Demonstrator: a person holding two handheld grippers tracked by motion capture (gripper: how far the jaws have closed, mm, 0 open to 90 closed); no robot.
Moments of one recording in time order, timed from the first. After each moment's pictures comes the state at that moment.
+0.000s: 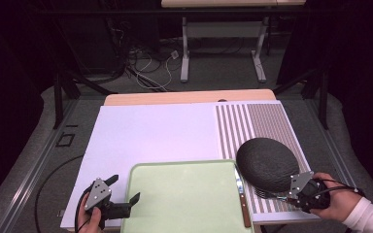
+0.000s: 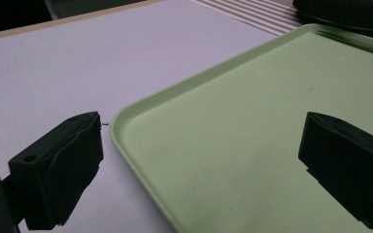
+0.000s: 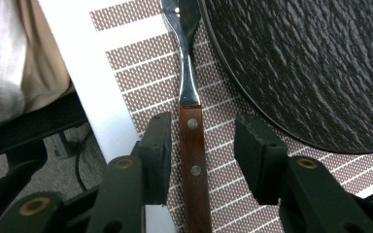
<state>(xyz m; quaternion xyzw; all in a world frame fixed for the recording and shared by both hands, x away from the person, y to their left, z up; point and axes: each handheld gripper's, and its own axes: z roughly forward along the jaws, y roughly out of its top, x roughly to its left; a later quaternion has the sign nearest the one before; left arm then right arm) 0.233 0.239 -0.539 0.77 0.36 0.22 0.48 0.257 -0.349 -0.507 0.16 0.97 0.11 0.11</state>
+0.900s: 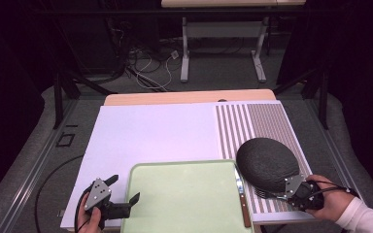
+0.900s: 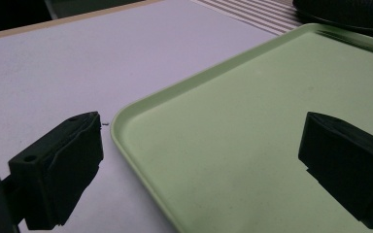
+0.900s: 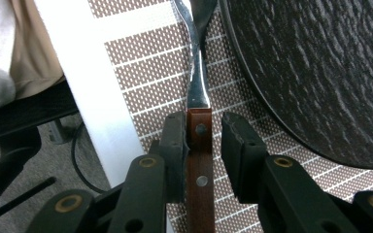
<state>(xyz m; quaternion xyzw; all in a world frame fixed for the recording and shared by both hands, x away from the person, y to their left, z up) 0.233 0.240 -0.539 0.77 0.36 0.22 0.48 0.259 -0.340 -0.519 0.15 0.98 0.07 0.11</state>
